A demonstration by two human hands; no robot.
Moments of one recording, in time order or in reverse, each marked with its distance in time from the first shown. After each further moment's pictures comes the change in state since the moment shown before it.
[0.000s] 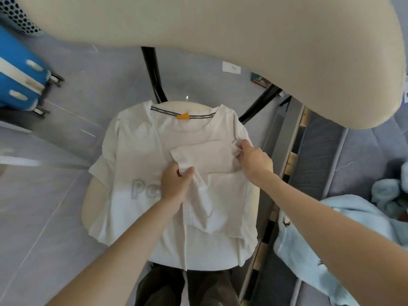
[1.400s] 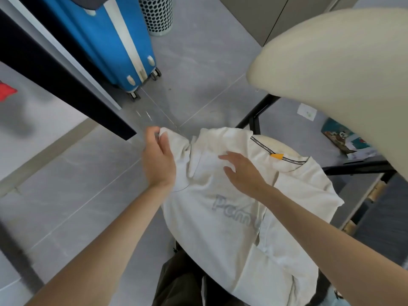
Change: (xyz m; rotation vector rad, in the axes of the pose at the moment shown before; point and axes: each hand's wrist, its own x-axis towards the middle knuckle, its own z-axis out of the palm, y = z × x) left_hand 0.041 -0.005 -0.234 -0.098 0.781 0.311; right_hand -0.018 -0.234 0.008 0.220 -0.251 -0.624
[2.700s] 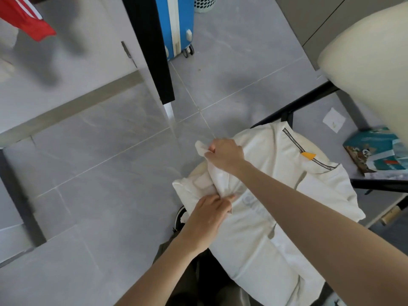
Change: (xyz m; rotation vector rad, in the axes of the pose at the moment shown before) left_hand -0.154 -0.077 -0.023 0.243 -0.868 0.404; right_hand 0.046 -0.087 0.075 -0.433 -0.147 0.064
